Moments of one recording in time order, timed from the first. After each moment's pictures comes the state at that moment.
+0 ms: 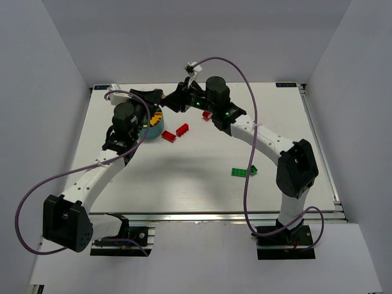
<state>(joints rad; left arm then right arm) -0.35 1.24 0.96 0.30 -0.16 -1.07 0.73 1.85 1.62 0.26 -0.46 0.38</state>
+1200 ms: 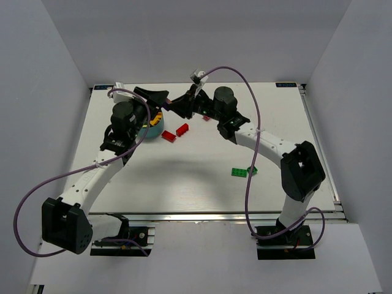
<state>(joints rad) -0.34 1.23 0.97 0.24 -0.04 -1.07 0.71 1.79 1.42 0.49 -0.50 0.28</state>
